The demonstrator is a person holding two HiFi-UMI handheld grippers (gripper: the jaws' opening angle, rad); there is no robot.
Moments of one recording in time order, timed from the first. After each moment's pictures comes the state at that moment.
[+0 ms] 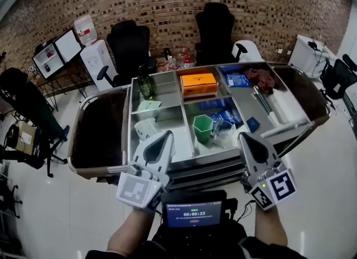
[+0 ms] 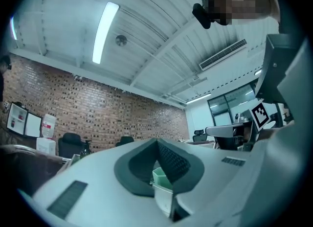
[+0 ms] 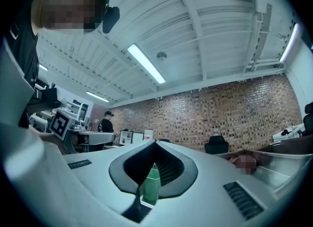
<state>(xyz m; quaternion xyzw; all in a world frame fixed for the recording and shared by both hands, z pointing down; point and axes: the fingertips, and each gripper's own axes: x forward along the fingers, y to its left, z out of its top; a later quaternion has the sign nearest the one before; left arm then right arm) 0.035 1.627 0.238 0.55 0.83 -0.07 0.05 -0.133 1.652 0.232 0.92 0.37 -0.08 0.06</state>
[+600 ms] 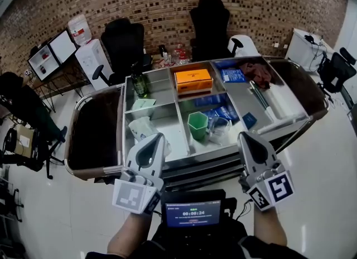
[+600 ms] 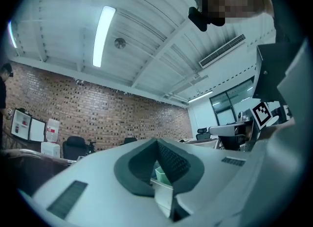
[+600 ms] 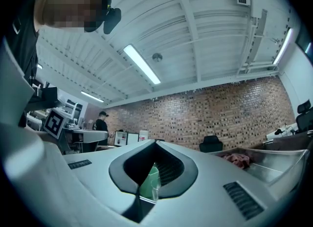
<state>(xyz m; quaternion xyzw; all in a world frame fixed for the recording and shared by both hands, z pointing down) 0.038 1.623 0.247 0.56 0.82 -0.08 0.04 -0.148 1.657 0.247 0.91 0.40 -0.08 0.05</state>
